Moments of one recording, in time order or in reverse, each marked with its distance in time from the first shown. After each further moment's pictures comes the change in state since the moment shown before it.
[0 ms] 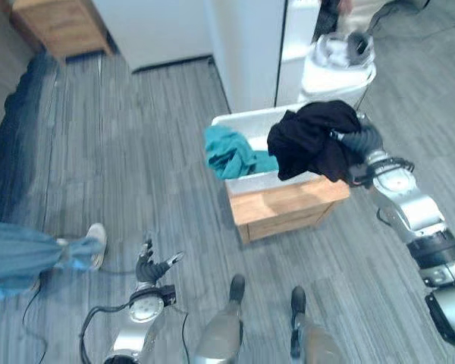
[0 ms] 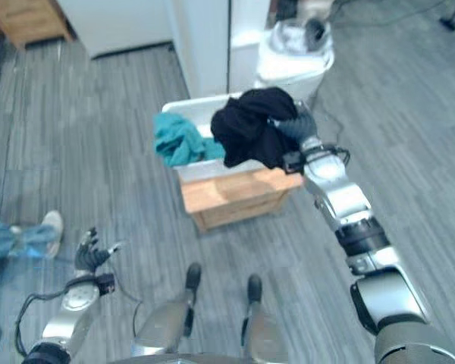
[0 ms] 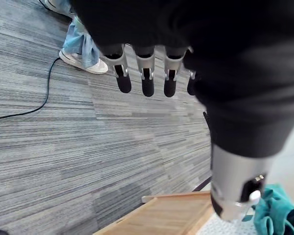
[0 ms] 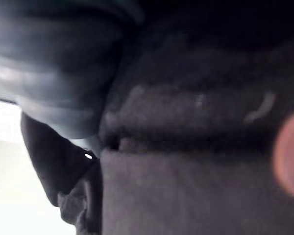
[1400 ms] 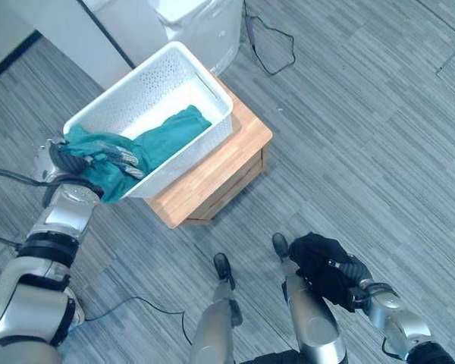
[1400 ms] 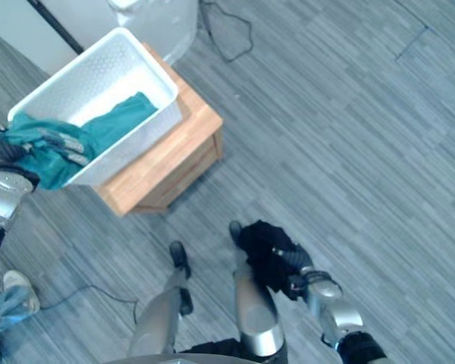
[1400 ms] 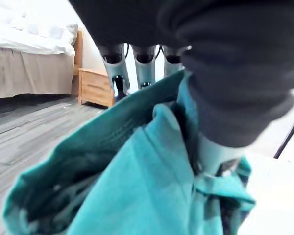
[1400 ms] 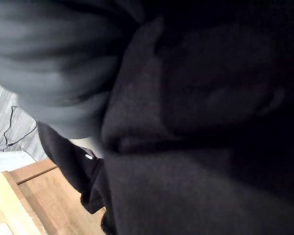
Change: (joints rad) left arm -0.744 0.500 -0.182 0.379 0.196 0.406 0.059; right arm 0.728 0.137 0.011 0.122 0.140 -0.094 0.127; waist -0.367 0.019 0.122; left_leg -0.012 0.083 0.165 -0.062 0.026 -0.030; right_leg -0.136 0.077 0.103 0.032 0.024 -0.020
